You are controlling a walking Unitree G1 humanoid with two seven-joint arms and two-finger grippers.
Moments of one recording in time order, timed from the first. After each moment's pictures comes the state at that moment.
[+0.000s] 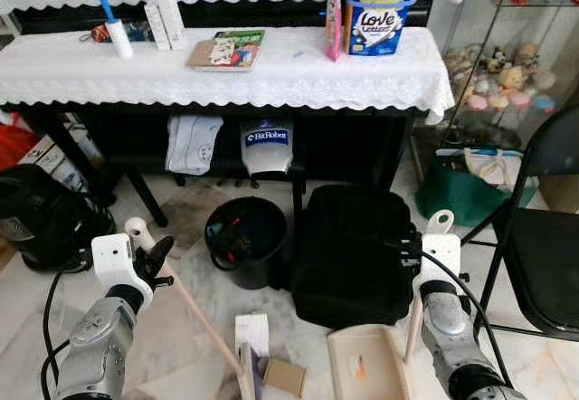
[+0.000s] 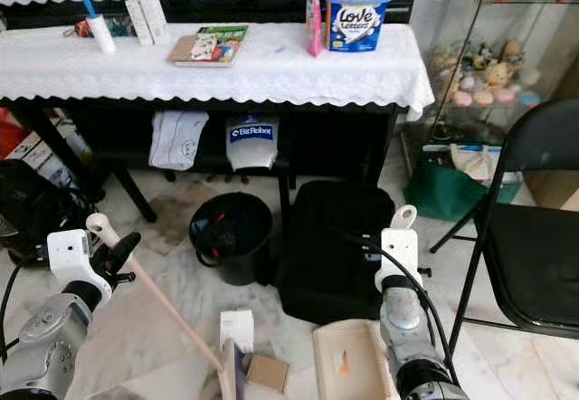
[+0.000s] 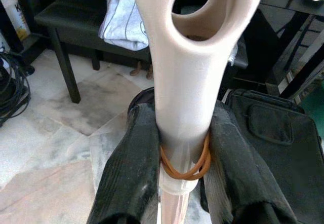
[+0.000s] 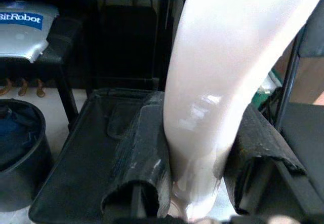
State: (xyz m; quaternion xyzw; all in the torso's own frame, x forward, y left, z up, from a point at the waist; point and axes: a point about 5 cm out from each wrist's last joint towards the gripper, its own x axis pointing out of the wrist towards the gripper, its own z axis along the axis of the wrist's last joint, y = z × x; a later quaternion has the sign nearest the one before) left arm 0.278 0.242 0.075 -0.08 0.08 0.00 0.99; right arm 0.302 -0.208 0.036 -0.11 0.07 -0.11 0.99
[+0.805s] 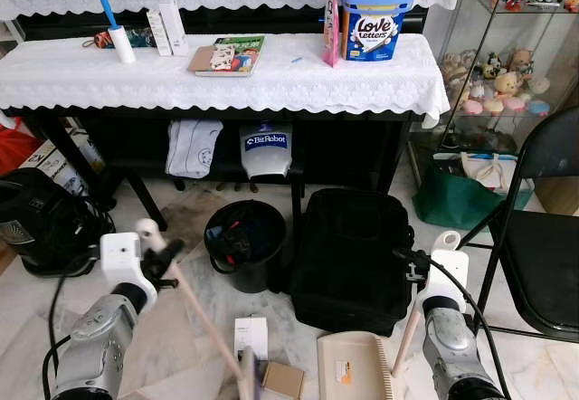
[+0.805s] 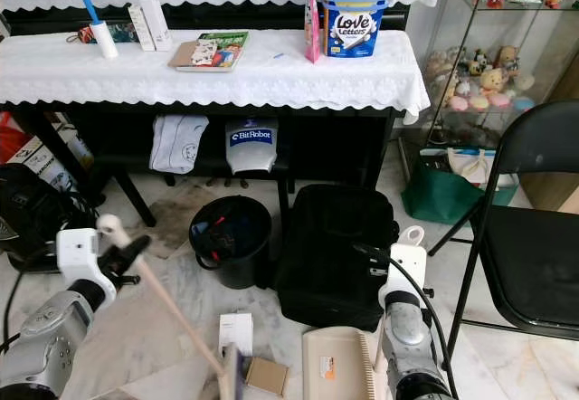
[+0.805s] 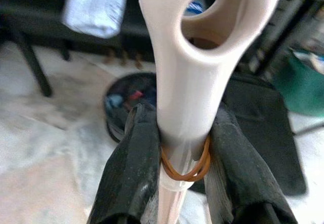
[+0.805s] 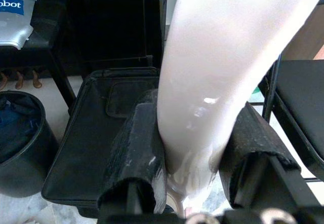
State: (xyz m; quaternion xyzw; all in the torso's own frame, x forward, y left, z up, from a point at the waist) left arm 0.281 0.233 0.072 -0.08 0.12 -0.07 0.99; right arm 0.286 -0.210 0.013 -0.04 0.12 -0.12 0.98
